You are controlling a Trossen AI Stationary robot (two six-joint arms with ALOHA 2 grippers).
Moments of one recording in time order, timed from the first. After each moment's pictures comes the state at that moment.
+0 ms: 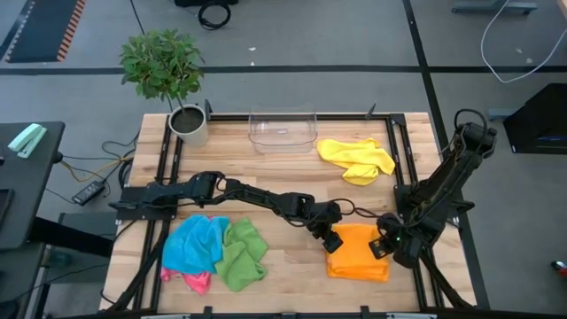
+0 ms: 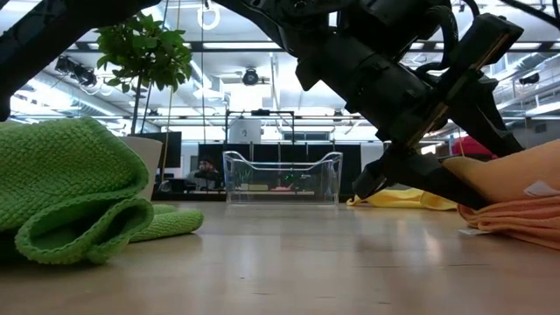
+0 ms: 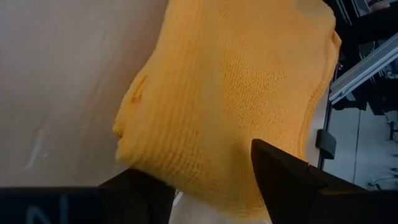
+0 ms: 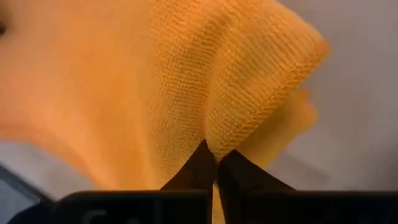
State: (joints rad) left arm -0.15 2.47 1.97 -0.27 0.27 -0.82; right arm 1.00 1.21 0.56 -0.64 0.17 2.17
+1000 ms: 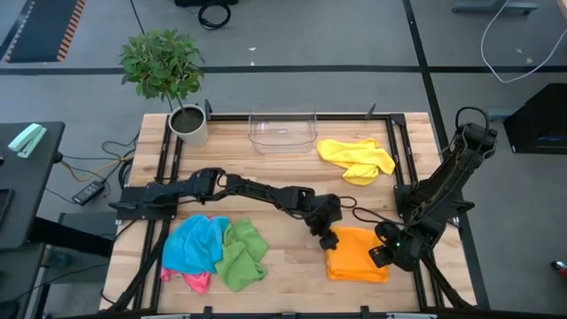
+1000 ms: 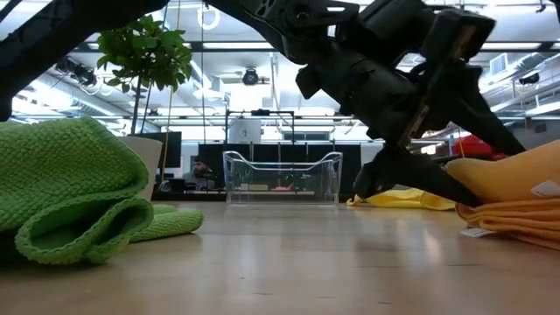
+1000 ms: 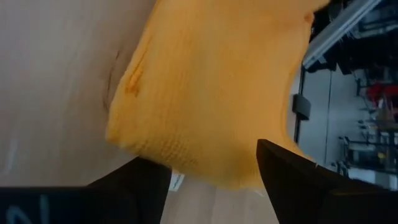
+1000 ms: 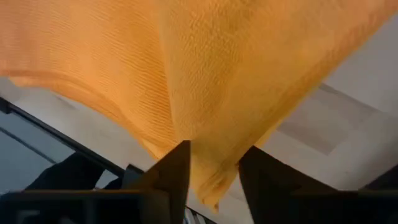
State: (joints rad) left arm -0.10 2.46 1.97 -0.29 0.48 -0.71; right arm 0.97 1.22 0.64 -0.60 0.04 2.15
